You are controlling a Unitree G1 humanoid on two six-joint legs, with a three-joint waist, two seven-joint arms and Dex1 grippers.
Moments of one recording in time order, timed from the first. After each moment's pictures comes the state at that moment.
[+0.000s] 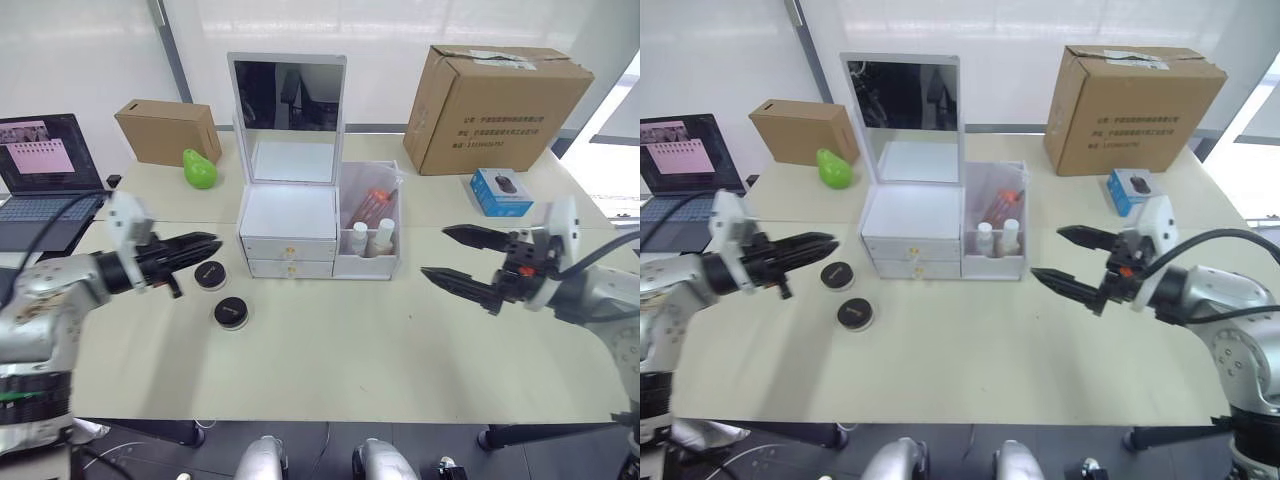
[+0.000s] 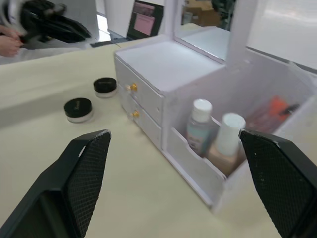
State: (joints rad) left arm -0.27 0.86 0.34 -0.04 -0.54 0.50 -1.06; right arm -0.17 -0.85 -0.36 -0.39 0.76 0.64 0.91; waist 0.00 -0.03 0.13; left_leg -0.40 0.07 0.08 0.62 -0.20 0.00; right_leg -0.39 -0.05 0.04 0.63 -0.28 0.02
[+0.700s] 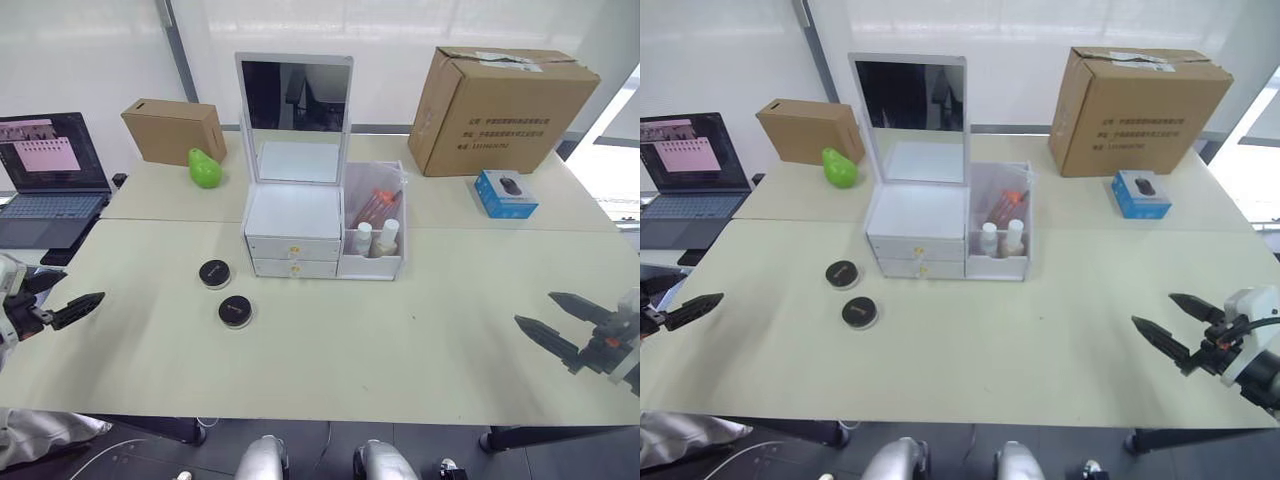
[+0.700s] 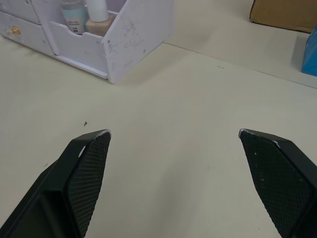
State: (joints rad) left arm -0.13 1.02 0.51 0.51 -0.36 0.15 -1.11; right arm 0.22 -0.77 -0.61 -0.13 0.59 0.35 0.97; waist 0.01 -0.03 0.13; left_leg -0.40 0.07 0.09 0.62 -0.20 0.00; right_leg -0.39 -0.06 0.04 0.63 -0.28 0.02
